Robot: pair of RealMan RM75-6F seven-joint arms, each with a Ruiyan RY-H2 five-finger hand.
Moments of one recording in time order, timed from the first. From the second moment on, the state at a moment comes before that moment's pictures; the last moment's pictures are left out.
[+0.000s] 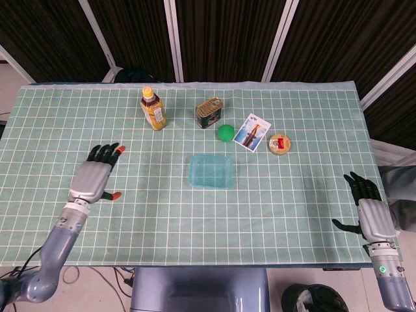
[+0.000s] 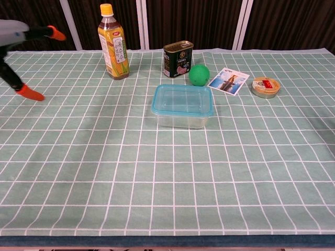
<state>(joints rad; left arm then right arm) -0.59 -1.29 -0.27 -1.85 0.94 1.03 0.64 0.19 -1.22 0.11 -1.50 -1.39 1.33 0.14</state>
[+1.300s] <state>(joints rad) -1.25 -1.90 -0.44 -1.22 0.24 0.89 0.93 0.19 -1.19 0.13 -1.55 -1.29 1.23 0.20</state>
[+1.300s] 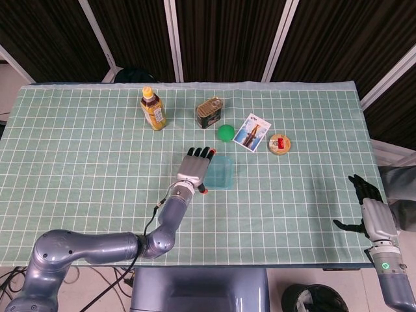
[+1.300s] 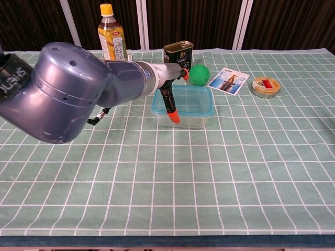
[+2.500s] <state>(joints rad) -1.08 -1.69 -0.24 -1.44 0.63 0.86 0.68 0.20 -1.18 0.13 -1.56 -1.29 1.23 0.15</state>
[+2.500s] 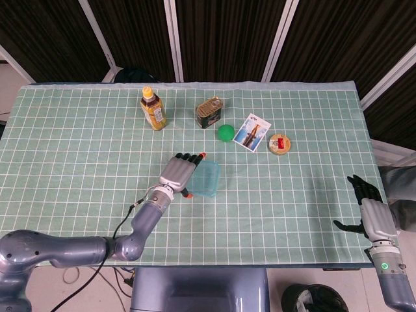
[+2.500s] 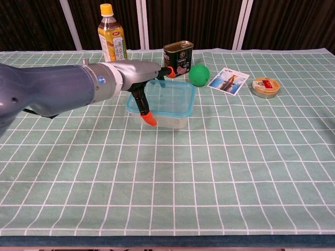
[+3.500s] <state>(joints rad) -1.16 -1.75 -0.21 -1.32 0.89 0.61 0.42 0.34 -1.35 0.21 -1.77 -1.24 1.19 -0.07</state>
